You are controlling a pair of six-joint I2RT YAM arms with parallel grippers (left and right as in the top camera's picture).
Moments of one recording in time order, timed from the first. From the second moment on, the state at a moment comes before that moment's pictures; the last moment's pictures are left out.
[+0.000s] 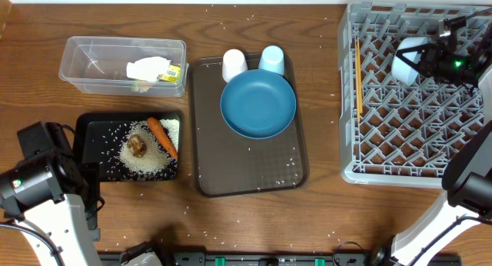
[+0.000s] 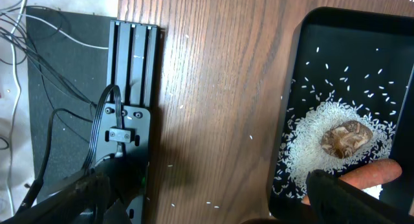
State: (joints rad) left arm 0.48 1.07 1.20 -1.60 -0.24 -1.22; right arm -0.43 2.06 1.69 -0.80 -1.06 -0.02
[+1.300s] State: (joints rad) left arm 0.48 1.07 1.20 -1.60 -0.24 -1.22; right arm -0.44 2.14 1.69 -0.68 -1.27 -0.04
